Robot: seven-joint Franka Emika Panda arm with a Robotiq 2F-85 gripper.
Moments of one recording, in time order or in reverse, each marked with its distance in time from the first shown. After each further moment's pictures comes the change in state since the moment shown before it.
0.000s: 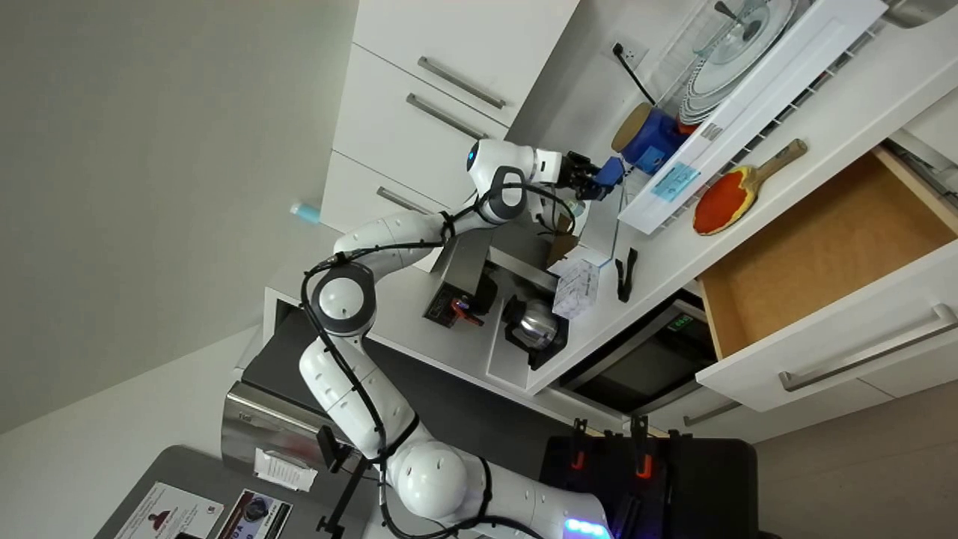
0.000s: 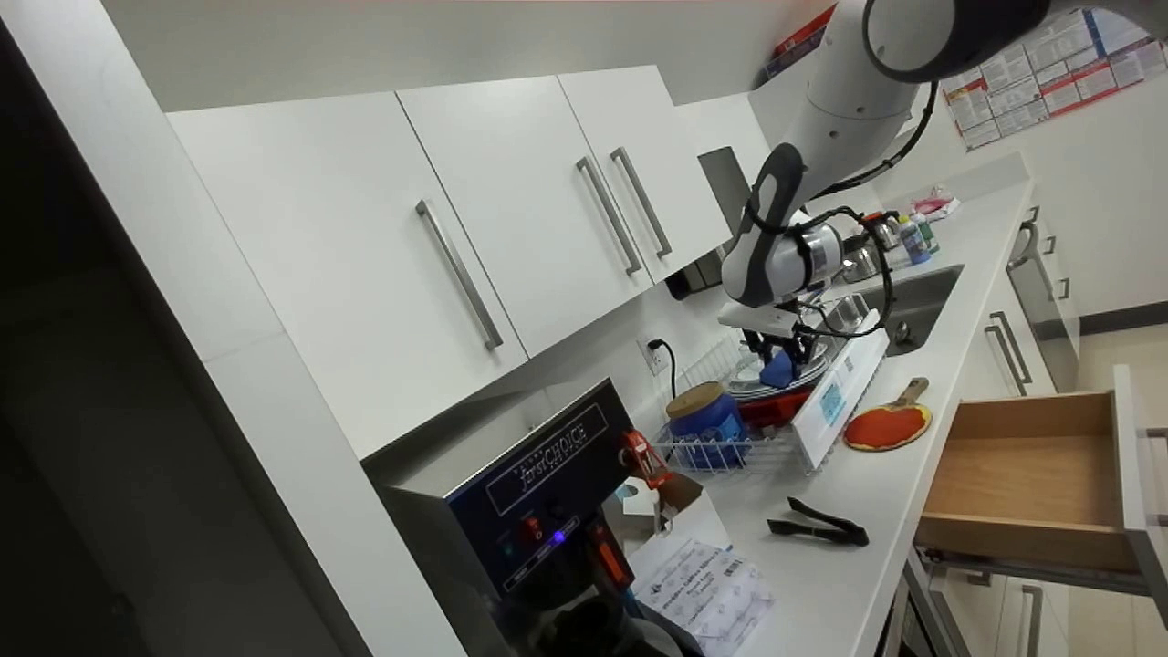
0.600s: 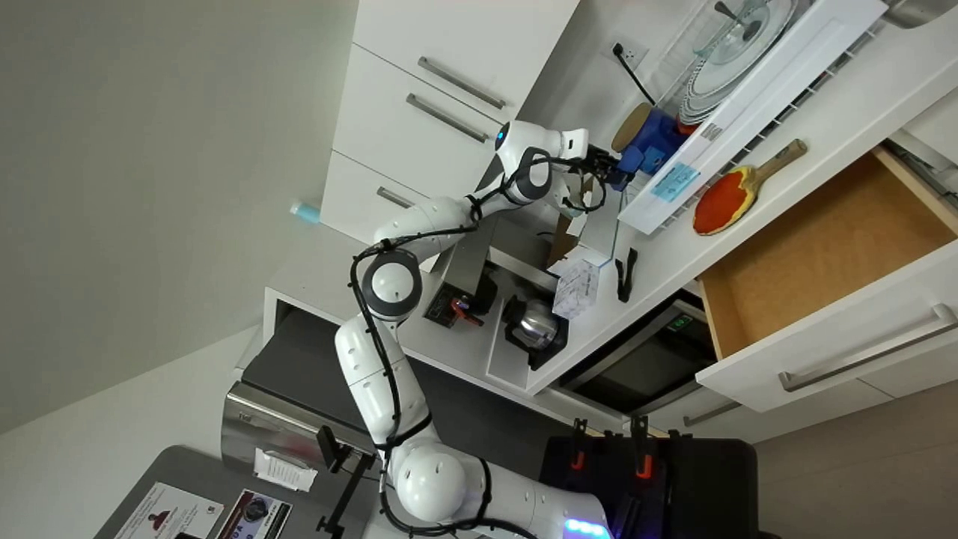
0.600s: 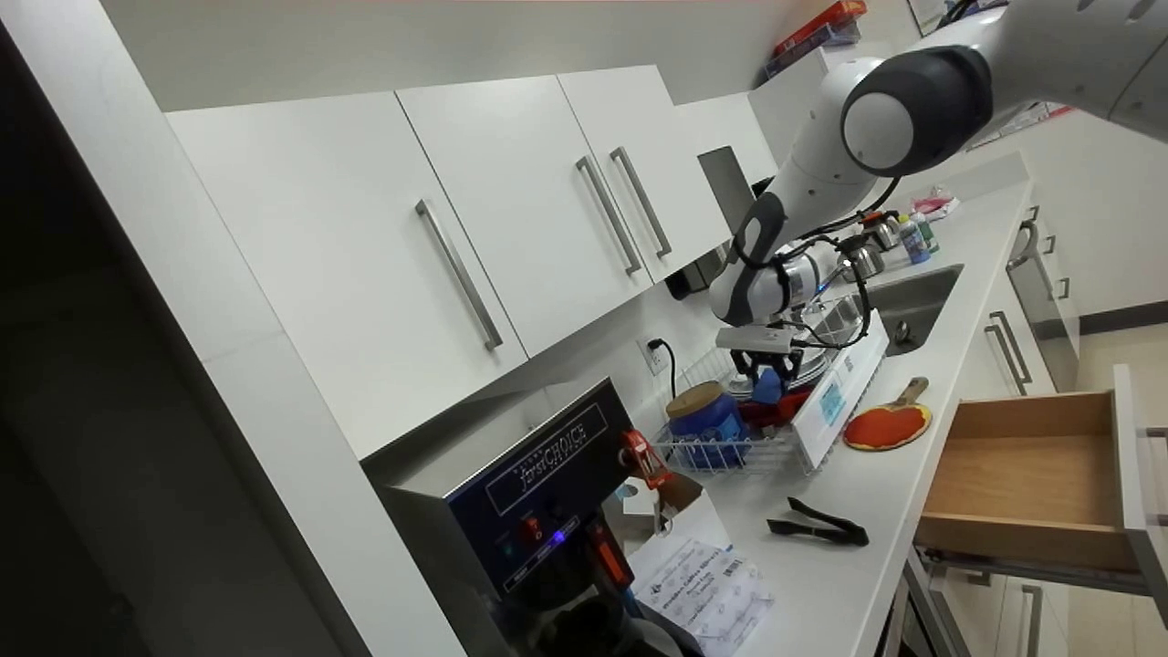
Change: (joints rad) arm -0.046 0.262 0.036 0.338 0.034 -0.131 -0.236
